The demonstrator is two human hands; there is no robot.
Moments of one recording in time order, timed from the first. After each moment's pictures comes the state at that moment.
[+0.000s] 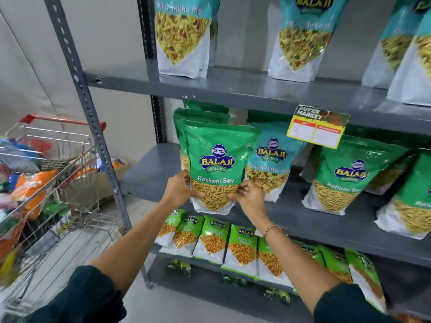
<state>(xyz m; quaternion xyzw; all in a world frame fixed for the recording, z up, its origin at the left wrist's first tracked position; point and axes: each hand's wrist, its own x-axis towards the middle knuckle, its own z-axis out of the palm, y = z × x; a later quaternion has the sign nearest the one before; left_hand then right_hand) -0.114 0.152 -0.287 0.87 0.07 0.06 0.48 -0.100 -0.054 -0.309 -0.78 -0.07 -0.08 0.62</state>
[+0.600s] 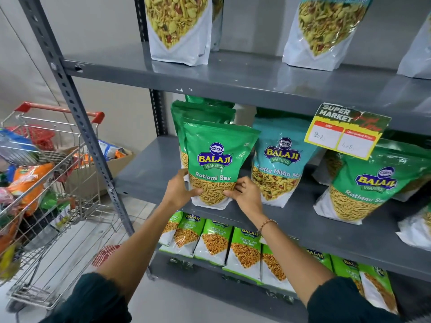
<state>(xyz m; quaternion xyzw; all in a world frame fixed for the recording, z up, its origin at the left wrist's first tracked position) -0.061 0.159 -0.324 0.89 0.11 0.07 0.45 -0.028 -0.040 -0.341 -0.79 -0.08 -0.03 0.60</state>
